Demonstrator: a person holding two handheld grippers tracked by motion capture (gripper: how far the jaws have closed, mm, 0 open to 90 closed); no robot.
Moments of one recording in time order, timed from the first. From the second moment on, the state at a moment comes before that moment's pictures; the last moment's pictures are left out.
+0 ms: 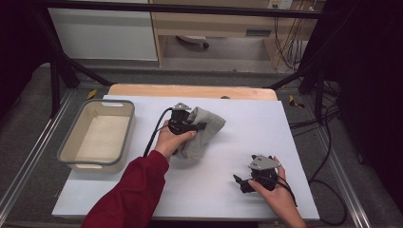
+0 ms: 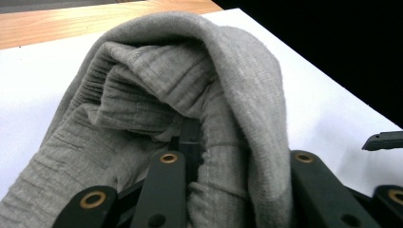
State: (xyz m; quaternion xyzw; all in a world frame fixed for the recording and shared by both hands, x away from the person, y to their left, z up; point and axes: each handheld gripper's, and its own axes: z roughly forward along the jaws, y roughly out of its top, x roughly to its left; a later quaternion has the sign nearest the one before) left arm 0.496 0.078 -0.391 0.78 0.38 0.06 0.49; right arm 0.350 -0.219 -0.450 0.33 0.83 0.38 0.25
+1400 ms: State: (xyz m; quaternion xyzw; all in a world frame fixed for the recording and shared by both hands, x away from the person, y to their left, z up) left arm 0.498 0.060 -0.405 0.79 0.39 0.12 0.46; right arm 0.349 -0.217 -0.449 0.32 0.83 0.38 0.25
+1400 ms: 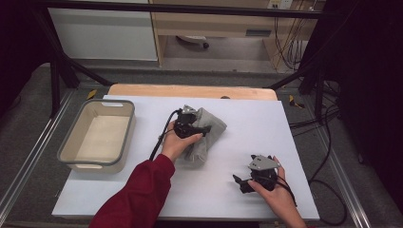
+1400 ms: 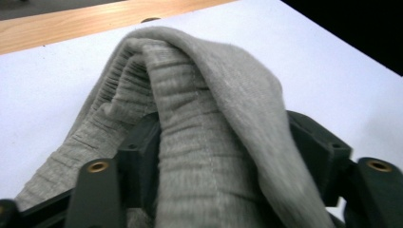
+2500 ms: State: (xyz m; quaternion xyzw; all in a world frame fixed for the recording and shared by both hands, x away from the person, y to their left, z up) left arm 0.450 0.065 -0.359 0.75 0.36 0.16 0.53; right arm 0.351 -0.217 -0.448 0.33 0.83 0.39 0.25
